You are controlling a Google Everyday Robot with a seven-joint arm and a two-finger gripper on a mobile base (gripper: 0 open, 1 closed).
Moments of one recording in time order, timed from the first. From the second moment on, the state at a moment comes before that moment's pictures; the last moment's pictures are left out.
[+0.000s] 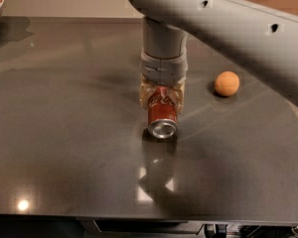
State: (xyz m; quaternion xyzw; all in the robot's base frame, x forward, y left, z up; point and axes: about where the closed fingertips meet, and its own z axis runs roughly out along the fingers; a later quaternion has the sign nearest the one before) arm 0.511 -0.037 0.868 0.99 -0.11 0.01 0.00
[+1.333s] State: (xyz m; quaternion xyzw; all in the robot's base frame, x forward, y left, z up) arm 0.532 0.014 1.001 0.98 -0.06 0.02 -0.19
